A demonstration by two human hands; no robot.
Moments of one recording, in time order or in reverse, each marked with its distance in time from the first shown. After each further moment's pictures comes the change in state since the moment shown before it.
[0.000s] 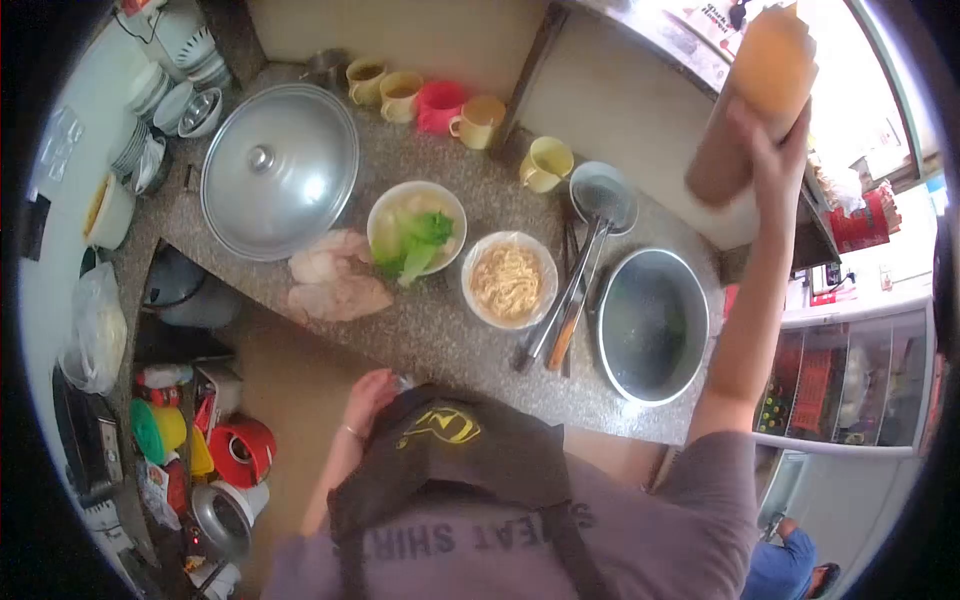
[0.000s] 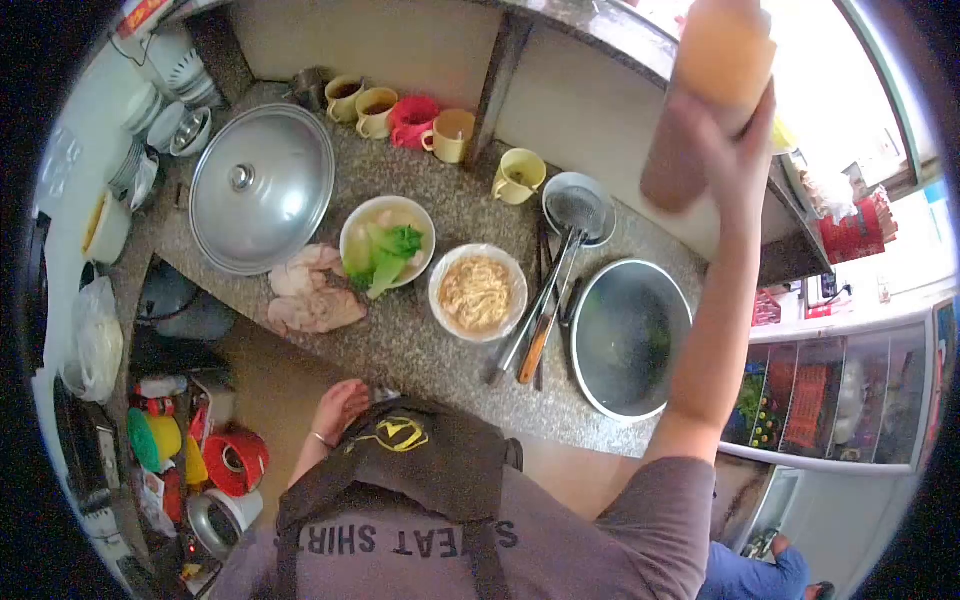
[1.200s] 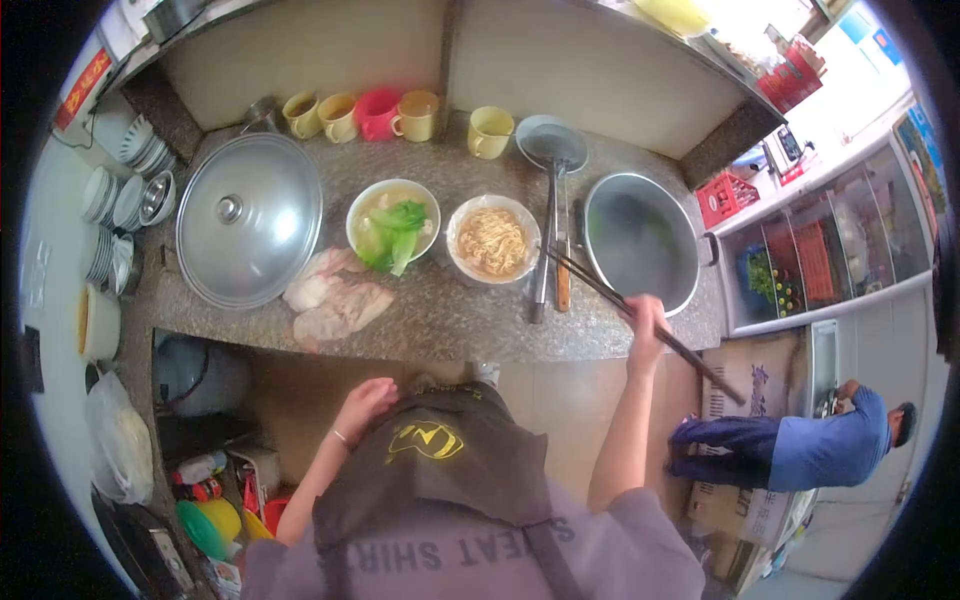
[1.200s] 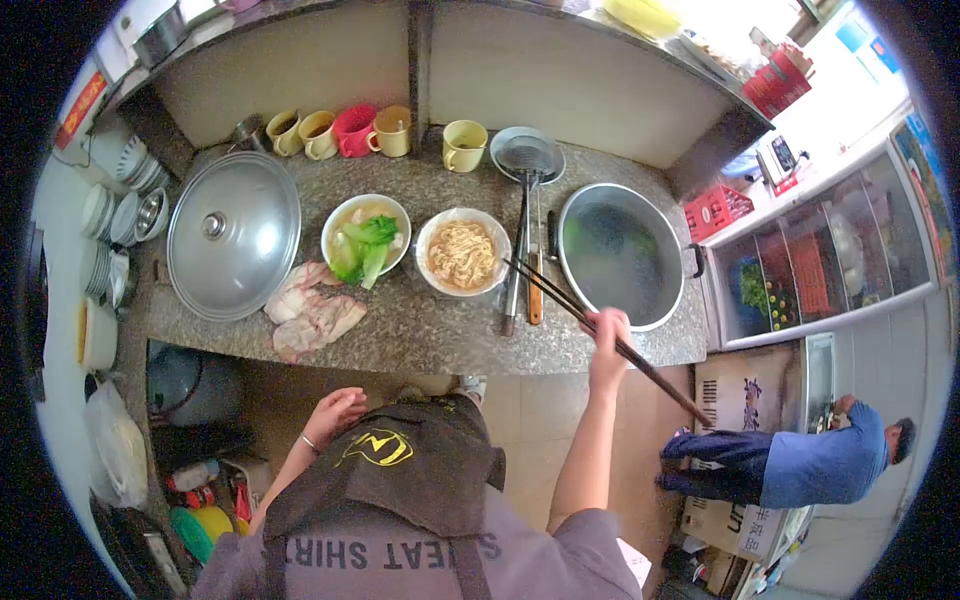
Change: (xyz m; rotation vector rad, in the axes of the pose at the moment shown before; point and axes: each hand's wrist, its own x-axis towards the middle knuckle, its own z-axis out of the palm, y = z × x) left_hand -0.006 0.049 -0.067 0.494 -0.342 -0.071; right_hand -0.372 -0.040 0.022 0.162 0.486 0.706
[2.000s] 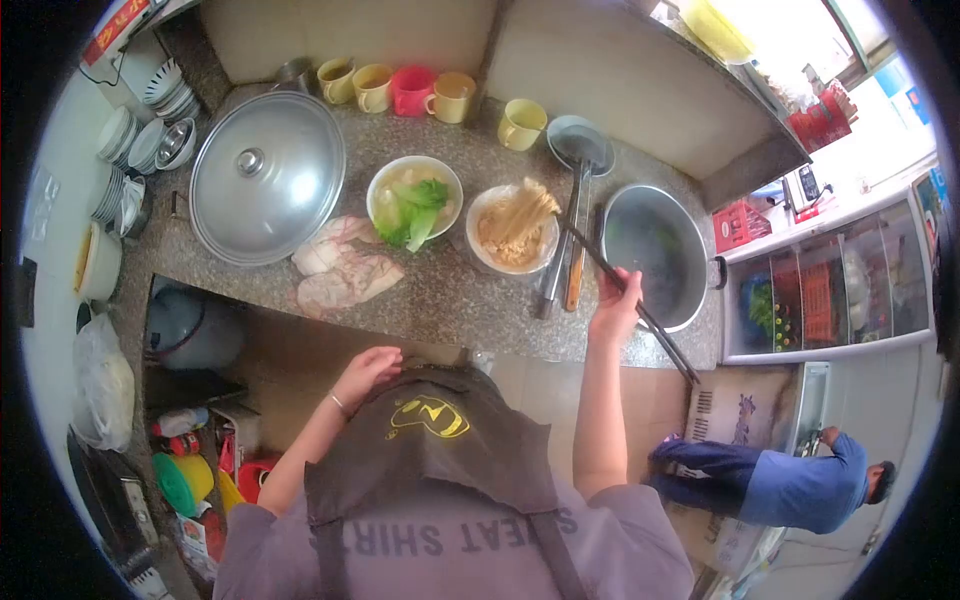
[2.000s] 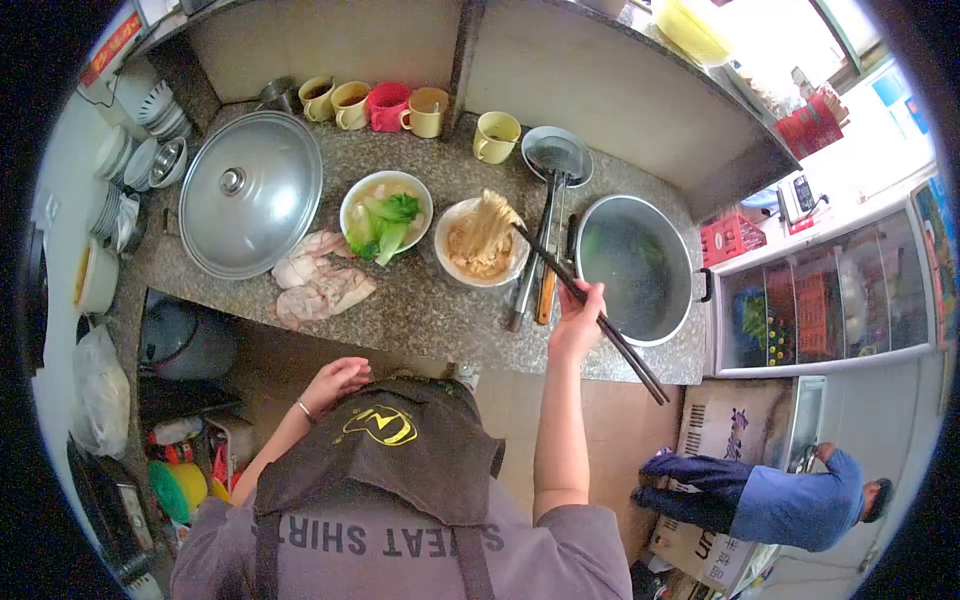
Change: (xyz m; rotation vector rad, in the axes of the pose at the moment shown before) left_hand 0.003 0.009 0.008 -0.026 -0.039 0.054; right_hand 0.008 0.023 0.072 0.714 0.114 0.284
